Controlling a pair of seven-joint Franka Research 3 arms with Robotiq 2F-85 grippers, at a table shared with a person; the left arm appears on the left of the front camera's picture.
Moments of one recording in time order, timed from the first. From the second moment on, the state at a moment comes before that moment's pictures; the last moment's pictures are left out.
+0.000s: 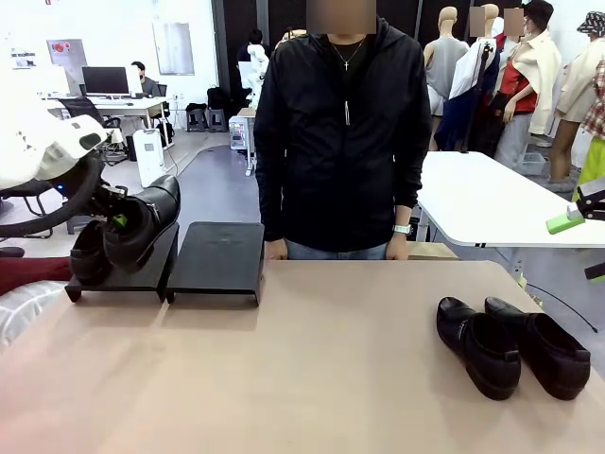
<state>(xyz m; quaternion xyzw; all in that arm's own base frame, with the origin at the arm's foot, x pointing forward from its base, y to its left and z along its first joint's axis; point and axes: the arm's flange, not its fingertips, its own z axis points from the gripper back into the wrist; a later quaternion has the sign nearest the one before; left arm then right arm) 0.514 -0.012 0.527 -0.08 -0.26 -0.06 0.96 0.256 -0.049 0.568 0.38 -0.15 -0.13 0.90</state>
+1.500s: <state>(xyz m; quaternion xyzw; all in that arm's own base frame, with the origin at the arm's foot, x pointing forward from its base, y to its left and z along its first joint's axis) 0.614 0.023 0.440 -0.07 -0.31 0.03 0.95 0.256 -0.049 0.568 0.38 -0.15 -0.13 0.90</state>
